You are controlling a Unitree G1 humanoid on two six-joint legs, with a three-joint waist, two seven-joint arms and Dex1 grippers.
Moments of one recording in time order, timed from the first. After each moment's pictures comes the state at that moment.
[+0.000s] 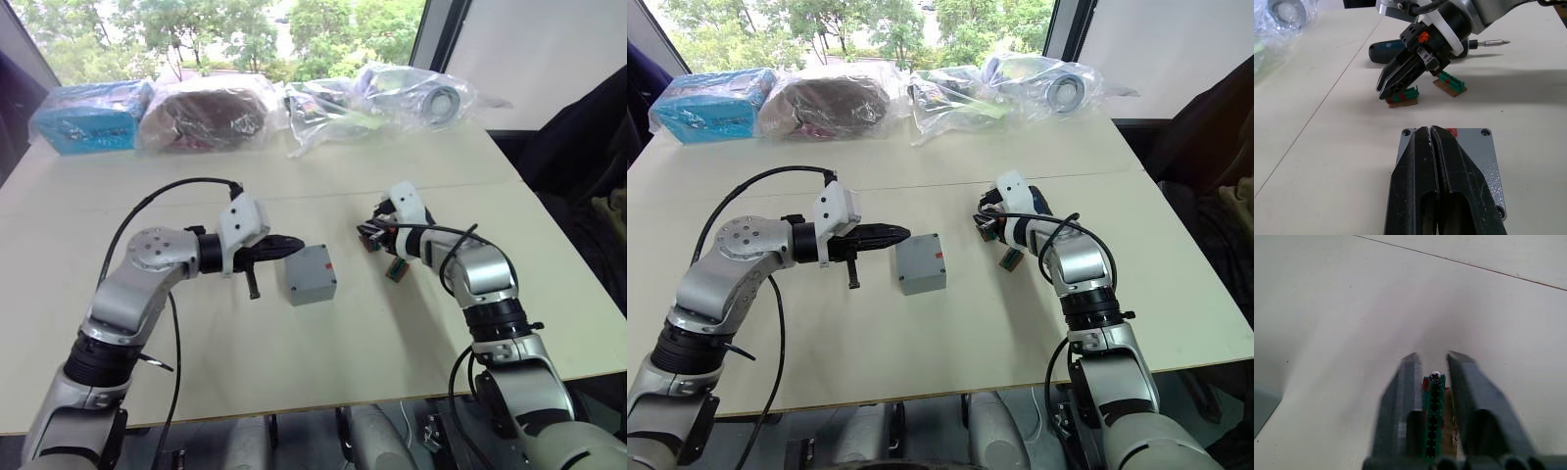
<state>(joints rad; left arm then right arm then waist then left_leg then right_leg) -0.49 0.63 -0.11 -0.28 -0.35 0.49 -0.98 -0.69 -0.38 0.06 0.20 0.18 0.76 0.56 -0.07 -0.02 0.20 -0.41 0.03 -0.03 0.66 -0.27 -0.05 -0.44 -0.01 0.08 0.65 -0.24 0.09</state>
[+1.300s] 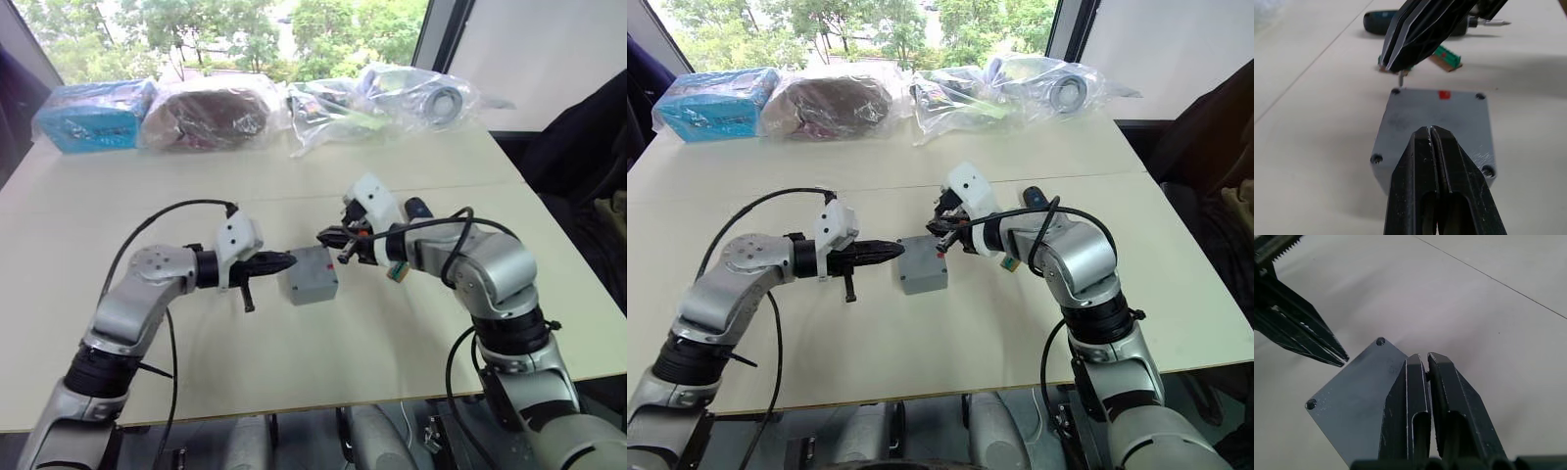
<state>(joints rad) -0.40 0.60 -0.14 -0.15 -0.34 0.43 -0.99 -0.73 -0.41 0.17 -0.31 0.41 1.20 0.59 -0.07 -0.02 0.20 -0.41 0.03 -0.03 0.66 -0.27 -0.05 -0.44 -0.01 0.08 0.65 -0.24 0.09</state>
